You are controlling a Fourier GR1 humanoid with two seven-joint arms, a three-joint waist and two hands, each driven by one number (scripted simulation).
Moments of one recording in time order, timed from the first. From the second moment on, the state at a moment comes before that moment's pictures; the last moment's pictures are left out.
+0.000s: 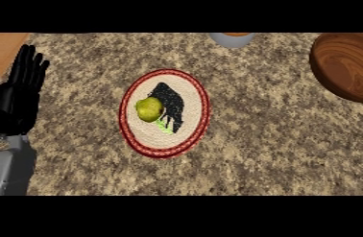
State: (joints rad) left arm -0.26 0.31 0.20 -1.48 0.16 0.03 -0.02; right arm 0.08 -1.07 -0.80 -0.69 0.83 0.20 -0.51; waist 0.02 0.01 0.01
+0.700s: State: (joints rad) left arm -0.27 0.31 0.20 -1.45 0.15 0.03 -0.03; right arm -0.19 -1.32 -0.89 -0.44 0.67 0.33 -0.79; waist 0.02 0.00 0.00
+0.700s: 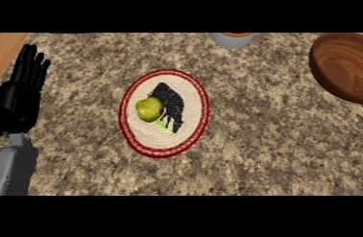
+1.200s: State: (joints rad) left arm -0.29 0.31 0.19 -1.45 0.14 0.02 -0.03; right arm -0.50 -1.34 -0.76 -0.48 0.60 0.51 -0.59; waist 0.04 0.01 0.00
